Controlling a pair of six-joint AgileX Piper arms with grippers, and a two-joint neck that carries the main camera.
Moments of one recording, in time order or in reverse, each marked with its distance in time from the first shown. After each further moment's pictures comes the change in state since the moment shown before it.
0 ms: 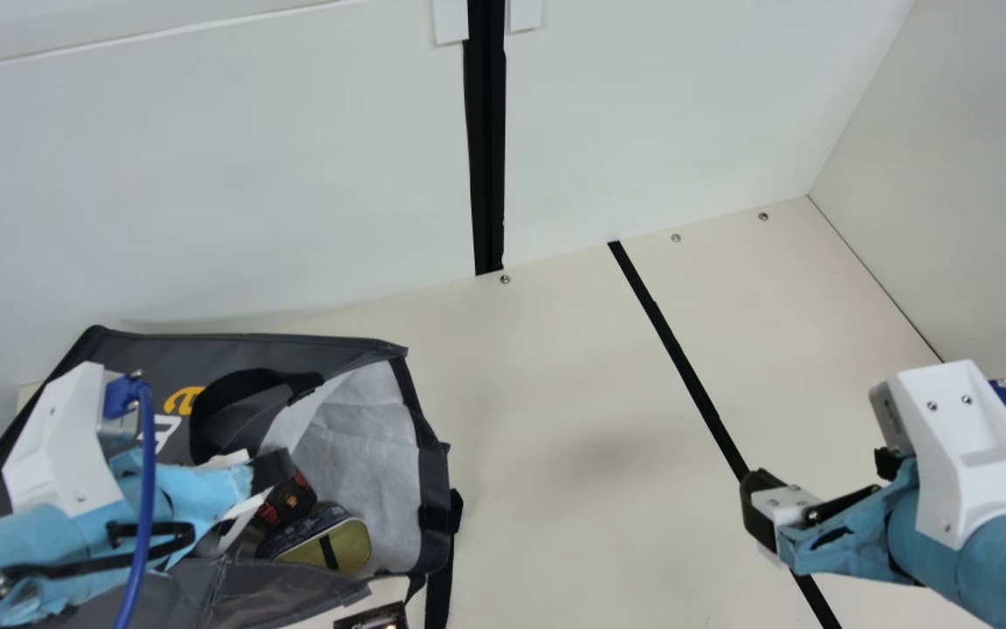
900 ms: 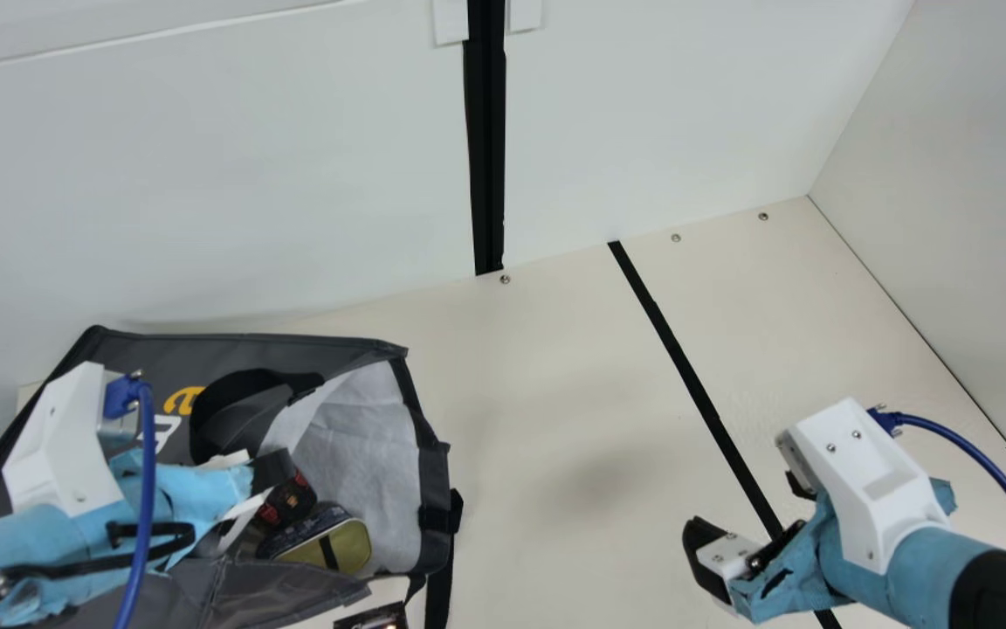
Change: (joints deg) left arm 0.0 0.0 0.0 0.0 0.0 0.0; right arm -1.1 0.6 11.3 11.8 -4.7 -19.7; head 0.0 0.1
